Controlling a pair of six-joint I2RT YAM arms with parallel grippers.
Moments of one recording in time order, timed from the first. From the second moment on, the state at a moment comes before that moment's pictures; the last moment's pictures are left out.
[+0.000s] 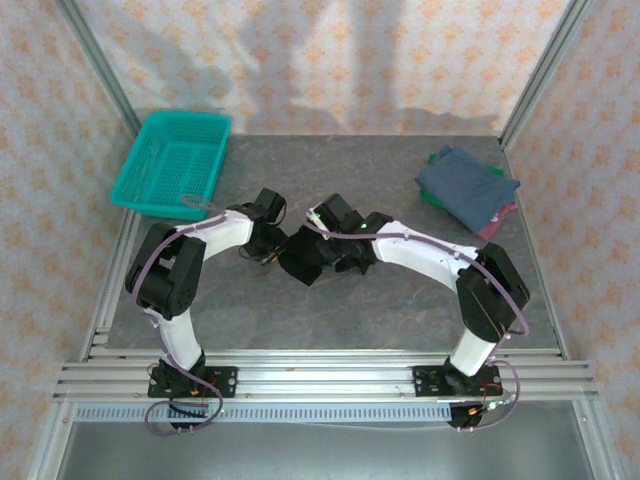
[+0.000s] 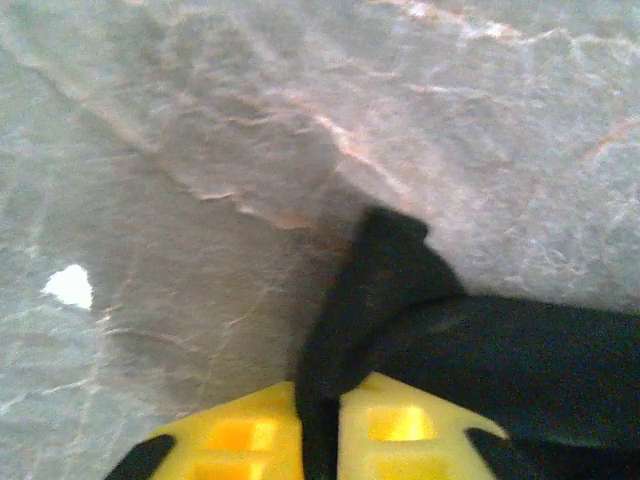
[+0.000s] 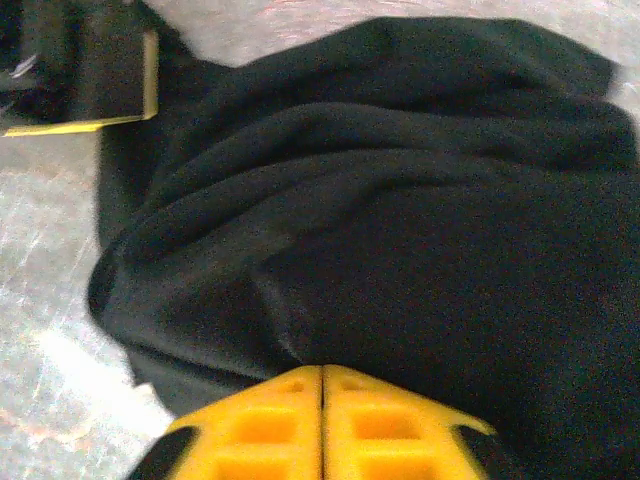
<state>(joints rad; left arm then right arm) -0.37 1.85 1.13 -0.57 0.05 -1.16 0.78 1.69 1.25 -0.57 0.10 0.06</state>
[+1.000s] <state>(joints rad) -0.25 1.45 1.37 -0.55 -0.03 -0.85 0.56 1.46 1.46 -0.68 -0.24 0.20</state>
